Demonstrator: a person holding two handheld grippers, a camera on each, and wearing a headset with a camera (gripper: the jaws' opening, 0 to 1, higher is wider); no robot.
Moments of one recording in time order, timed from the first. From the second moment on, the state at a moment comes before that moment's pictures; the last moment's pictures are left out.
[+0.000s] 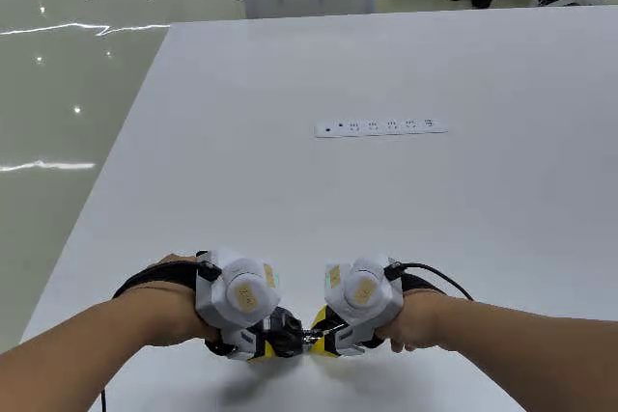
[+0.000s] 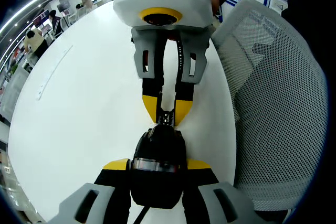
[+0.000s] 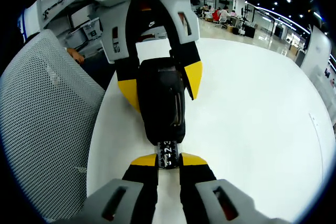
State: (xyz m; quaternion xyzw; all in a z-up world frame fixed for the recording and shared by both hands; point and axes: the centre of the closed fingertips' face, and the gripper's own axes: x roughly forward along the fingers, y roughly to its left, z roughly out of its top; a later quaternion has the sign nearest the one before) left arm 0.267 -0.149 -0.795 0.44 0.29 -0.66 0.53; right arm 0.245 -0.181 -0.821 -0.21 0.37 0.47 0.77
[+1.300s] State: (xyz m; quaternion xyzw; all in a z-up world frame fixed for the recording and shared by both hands) left arm 0.265 -0.150 -0.795 0.45 0.29 -0.66 0.53; right arm 0.233 -0.202 -0.823 -0.20 0.39 0.46 0.78
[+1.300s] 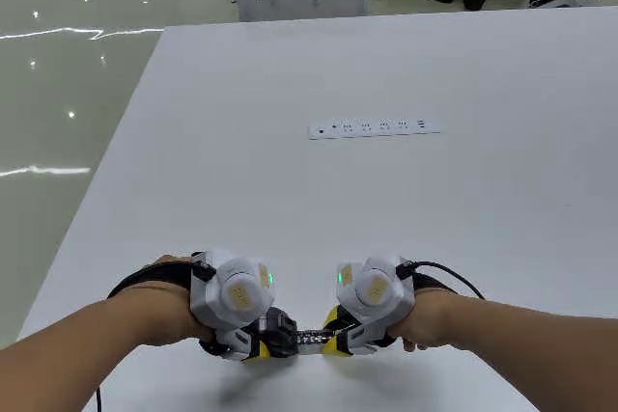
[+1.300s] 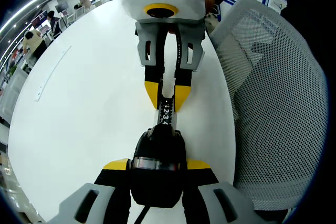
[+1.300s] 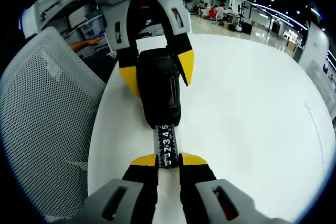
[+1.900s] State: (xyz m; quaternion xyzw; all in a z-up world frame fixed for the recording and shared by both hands) left arm 0.265 -0.149 -0.794 0.44 0.29 -0.66 0.53; right arm 0.229 -0.213 -0.822 -0.21 0.39 0.45 0.78
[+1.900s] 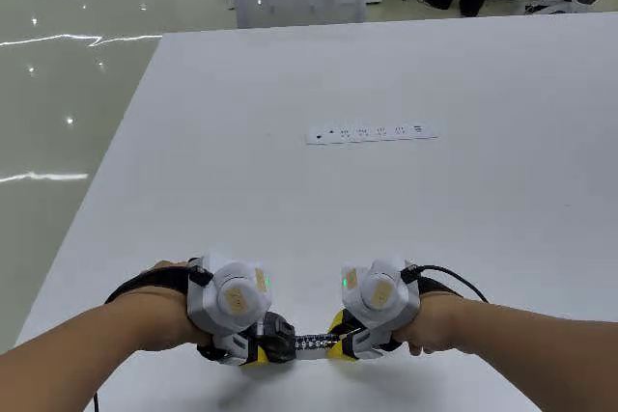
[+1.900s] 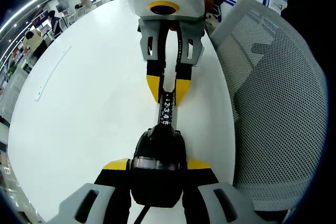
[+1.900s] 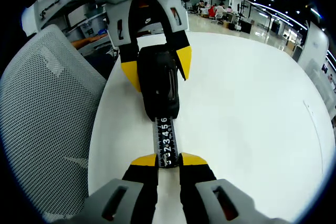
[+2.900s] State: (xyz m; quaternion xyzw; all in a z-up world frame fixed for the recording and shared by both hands) left arm 0.265 -0.149 -0.794 0.44 0.29 -0.66 0.53; right arm 0.220 -0.231 -0.822 -0.21 0.39 0.45 0.78
